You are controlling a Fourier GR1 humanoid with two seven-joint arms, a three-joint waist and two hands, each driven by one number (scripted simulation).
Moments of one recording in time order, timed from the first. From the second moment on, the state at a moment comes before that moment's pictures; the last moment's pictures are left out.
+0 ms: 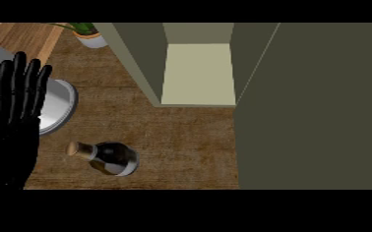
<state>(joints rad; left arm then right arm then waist) -0.03 0.13 0.01 -2.10 -0.02 0.01 0.00 0.00 -0.11 0.01 -2.10 -0.01 0.00 0.00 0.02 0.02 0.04</state>
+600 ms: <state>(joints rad) 0.17 0.01 -0.38 -2.19 -0.09 0.41 0.09 0.14 -0.17 0.07 -2.21 -0.19 0.17 0.08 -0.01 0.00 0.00</state>
